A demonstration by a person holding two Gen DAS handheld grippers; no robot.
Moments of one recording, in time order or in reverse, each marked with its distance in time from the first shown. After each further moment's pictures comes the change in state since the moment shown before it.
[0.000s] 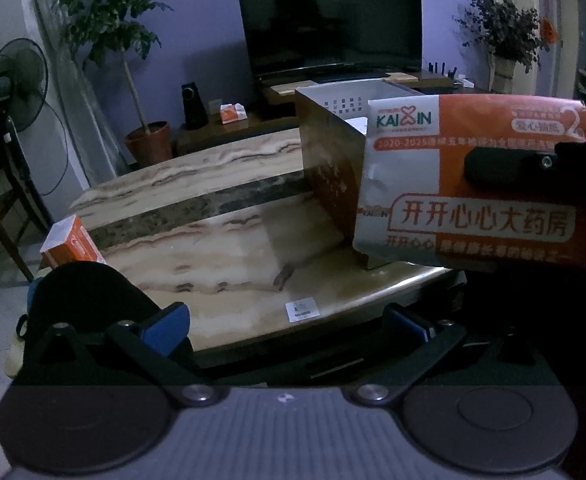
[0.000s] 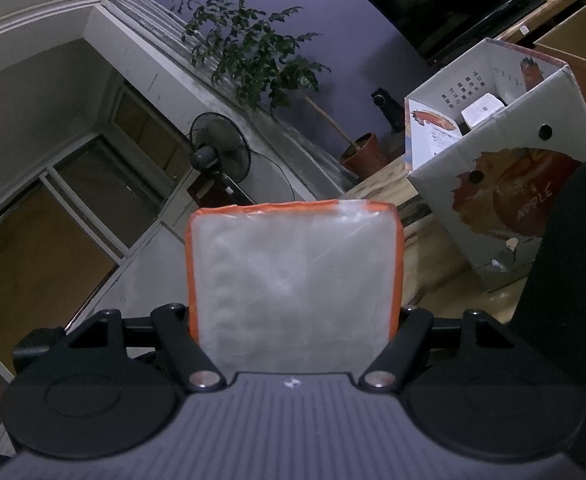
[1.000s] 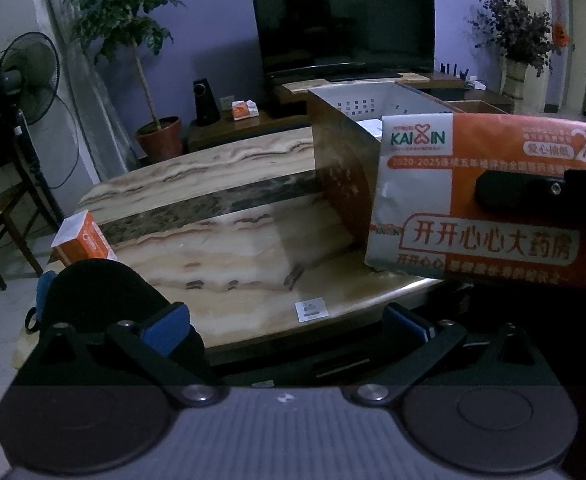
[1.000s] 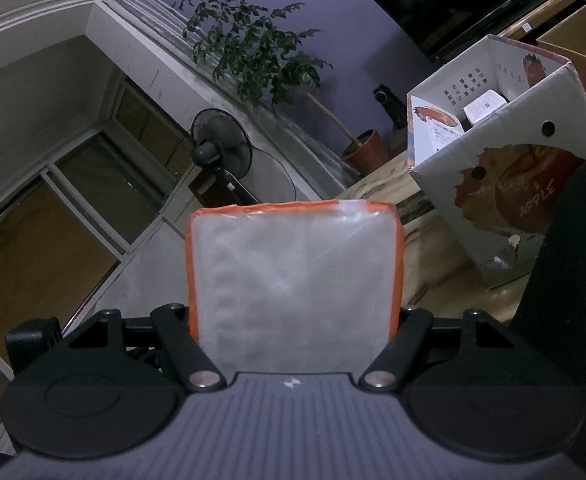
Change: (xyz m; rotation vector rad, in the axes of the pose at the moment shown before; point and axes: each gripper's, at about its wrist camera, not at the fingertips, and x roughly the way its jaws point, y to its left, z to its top) left arm -0.005 0.004 0.008 -0.023 0.012 0.032; right arm 0.001 0.001 -0.002 -0.003 0.012 0.005
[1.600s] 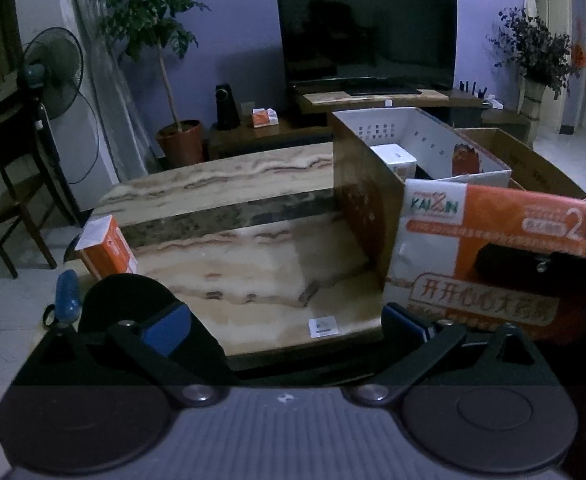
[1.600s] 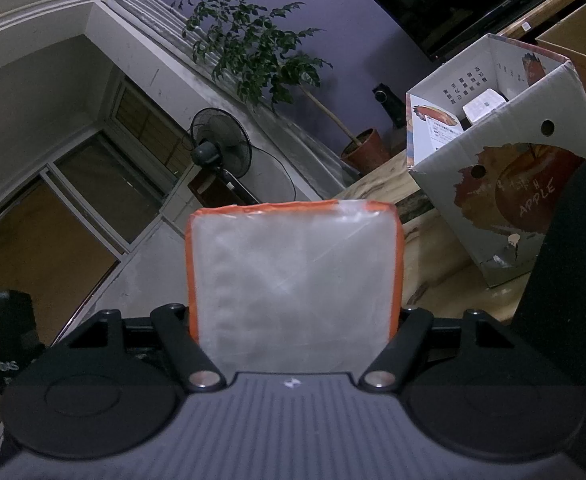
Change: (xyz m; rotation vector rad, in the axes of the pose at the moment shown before) left arm -0.033 0.013 0.025 -0.064 -0.012 0.022; right arm 0.001 -0.001 0.000 0.002 0.001 -0.001
